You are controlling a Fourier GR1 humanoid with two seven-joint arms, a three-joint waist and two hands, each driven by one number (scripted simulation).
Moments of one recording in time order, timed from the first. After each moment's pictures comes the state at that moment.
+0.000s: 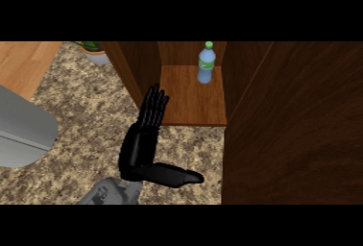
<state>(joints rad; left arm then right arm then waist) -0.29 0.17 -0.61 -1.53 0.53 0.46 -0.38 0.86 -0.21 -0.05 -2.39 -0.32 0.67 -0.20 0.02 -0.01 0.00</state>
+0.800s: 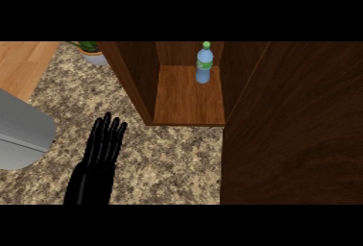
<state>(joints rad) 0.04 0.36 -0.58 -1.85 0.53 0.42 -0.42 0.83 -0.24 0.34 -2.42 -0.23 0.68 -0.05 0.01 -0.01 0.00</state>
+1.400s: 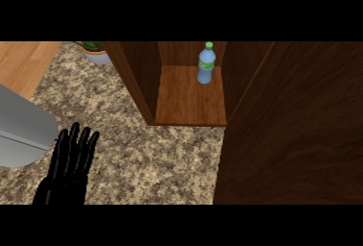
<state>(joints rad) 0.19 0.45 -0.48 -1.93 0.60 0.34 -0.47 0.65 -0.14 0.58 -2.48 0.03 0.53 0.17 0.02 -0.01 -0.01</state>
